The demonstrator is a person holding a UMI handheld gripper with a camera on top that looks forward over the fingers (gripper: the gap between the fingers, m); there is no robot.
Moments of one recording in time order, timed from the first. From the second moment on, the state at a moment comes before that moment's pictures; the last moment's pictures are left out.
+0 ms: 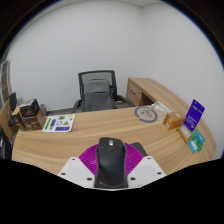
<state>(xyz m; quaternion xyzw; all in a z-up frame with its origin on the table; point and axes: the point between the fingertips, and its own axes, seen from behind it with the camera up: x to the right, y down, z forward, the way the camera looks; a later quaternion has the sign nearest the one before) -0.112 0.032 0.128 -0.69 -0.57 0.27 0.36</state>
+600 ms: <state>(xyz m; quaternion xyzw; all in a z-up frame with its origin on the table) -0.082 0.060 -0.010 -0.71 -0.59 0.24 0.31</state>
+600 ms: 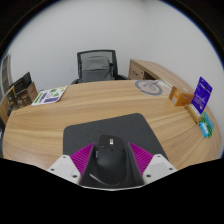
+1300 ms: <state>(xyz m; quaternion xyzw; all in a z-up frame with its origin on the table) 0.135 -0.029 0.235 -0.66 -0.64 0.23 0.32</state>
